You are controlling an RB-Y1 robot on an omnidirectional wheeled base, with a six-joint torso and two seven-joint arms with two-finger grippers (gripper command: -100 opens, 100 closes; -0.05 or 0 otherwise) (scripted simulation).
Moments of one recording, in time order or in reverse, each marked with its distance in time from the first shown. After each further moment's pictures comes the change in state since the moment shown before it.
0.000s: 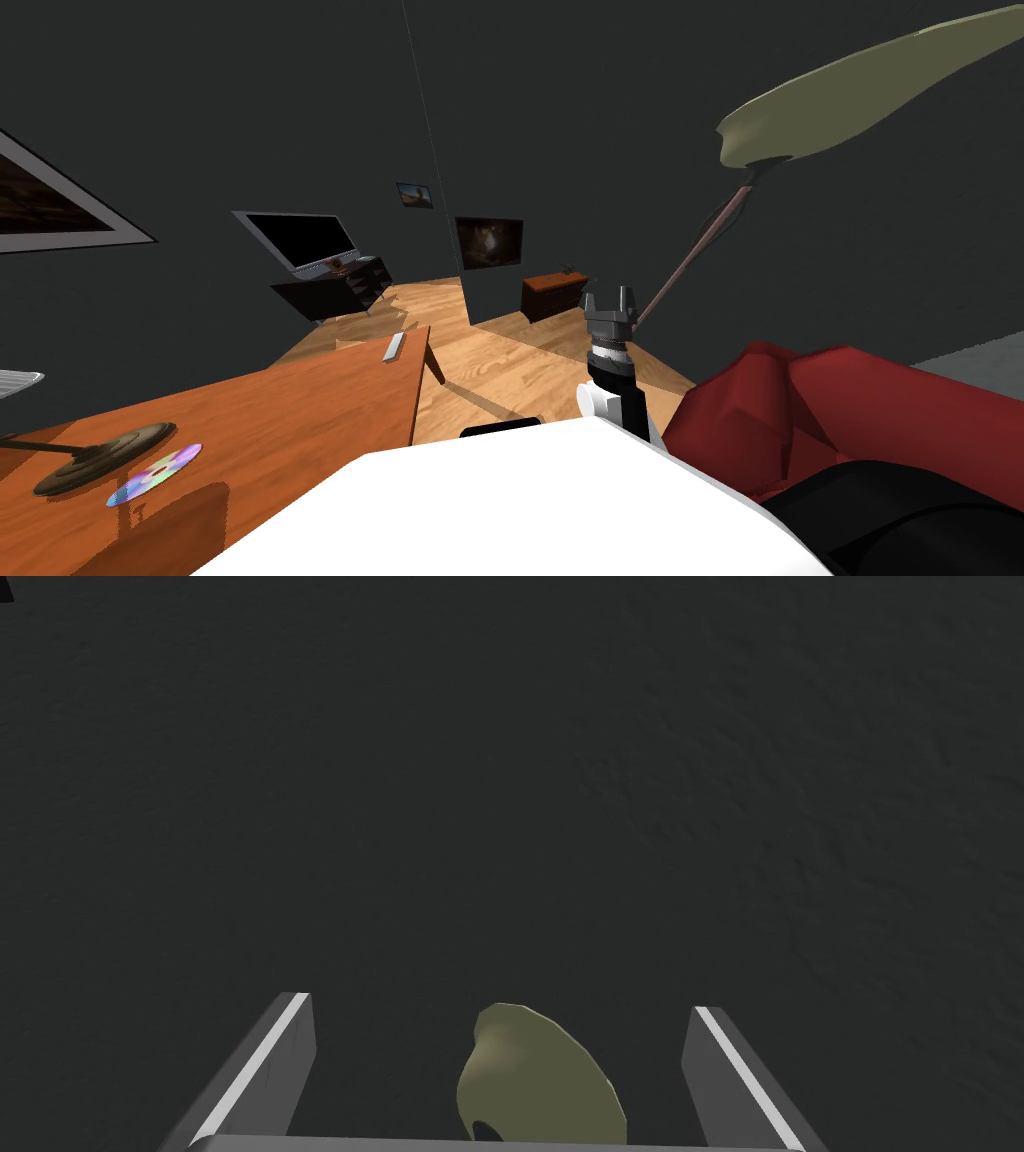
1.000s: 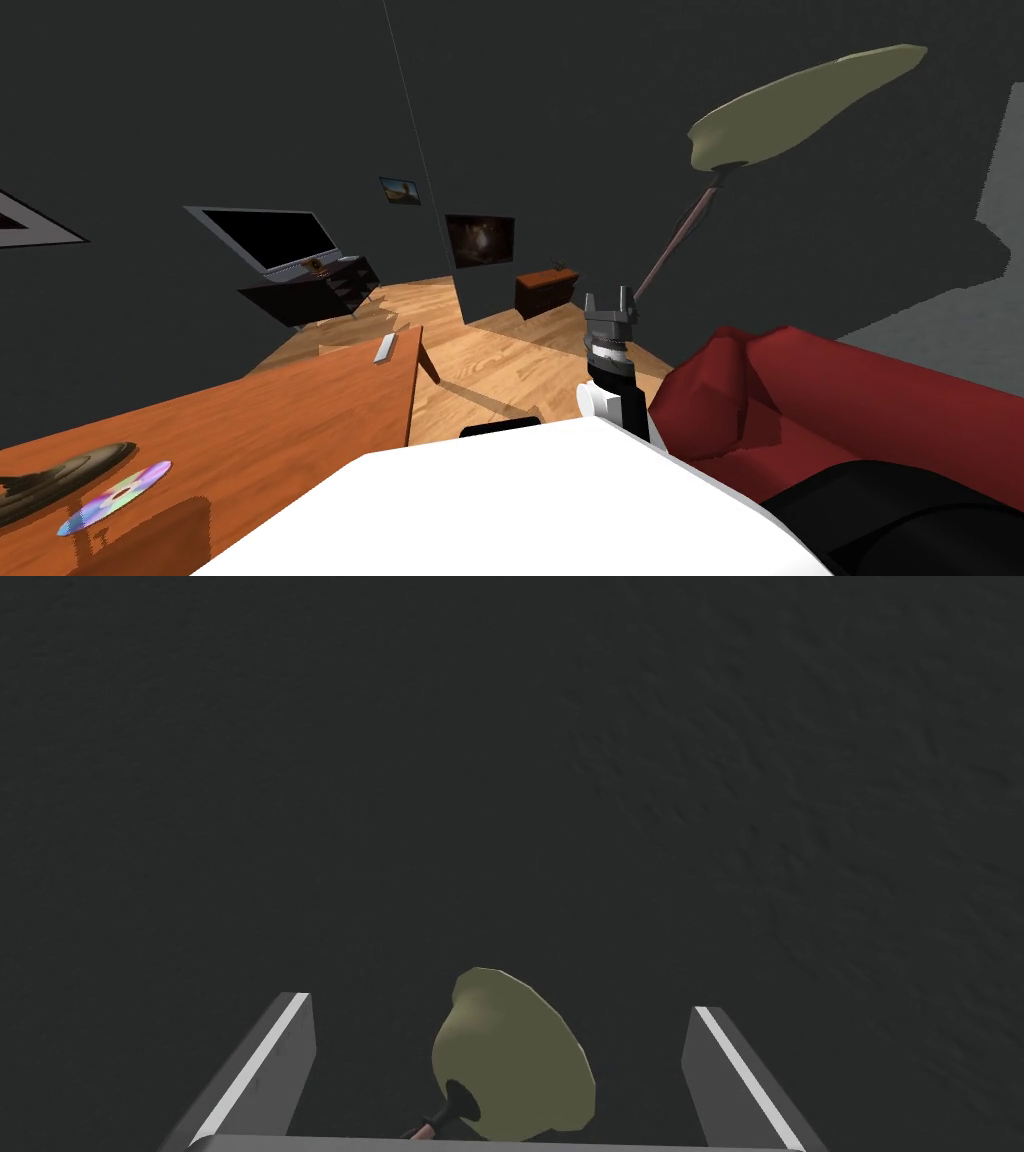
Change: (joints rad) left arm 0.008 0.035 -0.046 -0.052 -0.008 0.041 0.115; right arm 0.000 0.000 0.000 0.000 0.000 0.000 0.000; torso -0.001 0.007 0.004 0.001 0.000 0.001
